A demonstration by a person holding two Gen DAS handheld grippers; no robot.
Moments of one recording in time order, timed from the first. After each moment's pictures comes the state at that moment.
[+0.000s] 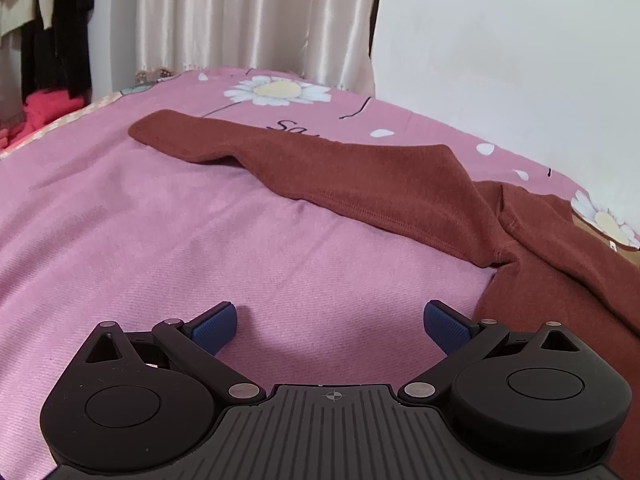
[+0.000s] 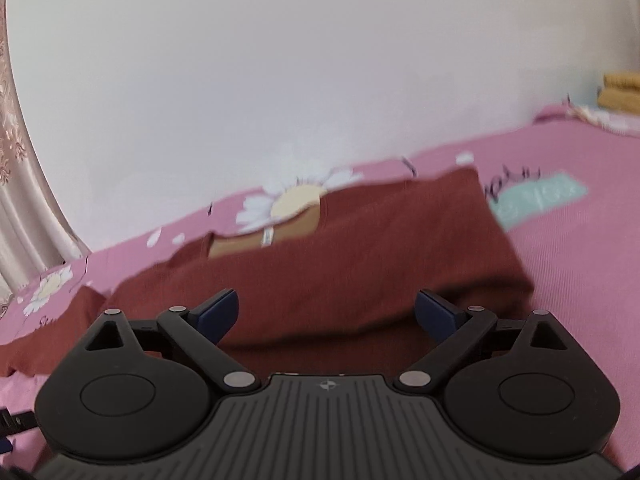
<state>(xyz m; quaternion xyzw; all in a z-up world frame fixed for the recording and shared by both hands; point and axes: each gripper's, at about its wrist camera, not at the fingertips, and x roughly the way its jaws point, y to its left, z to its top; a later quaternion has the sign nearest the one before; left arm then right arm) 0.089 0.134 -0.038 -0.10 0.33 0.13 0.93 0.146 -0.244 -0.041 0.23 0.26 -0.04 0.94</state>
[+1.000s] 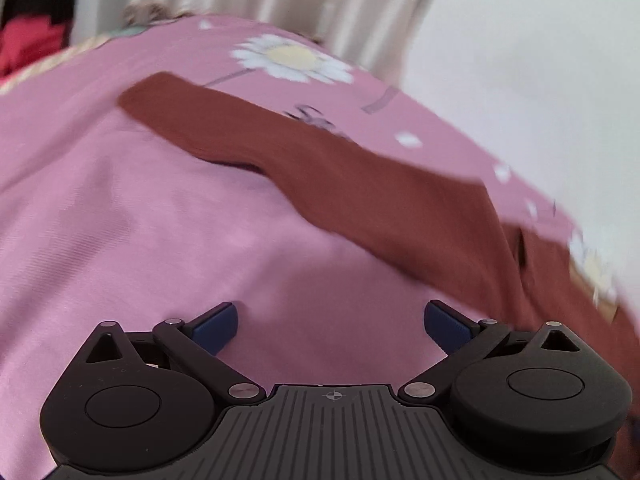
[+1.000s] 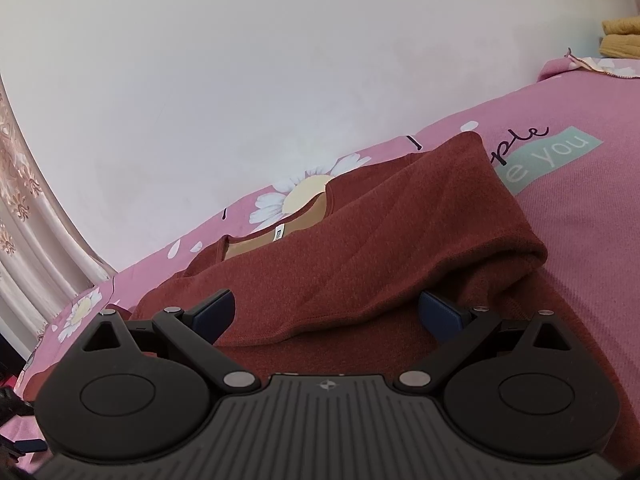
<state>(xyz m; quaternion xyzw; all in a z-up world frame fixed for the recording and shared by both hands) 0.132 0.234 -0.020 -0.22 0.39 0.07 0.89 0.147 -0.265 -0.050 0.29 0.25 -0.01 0.92</state>
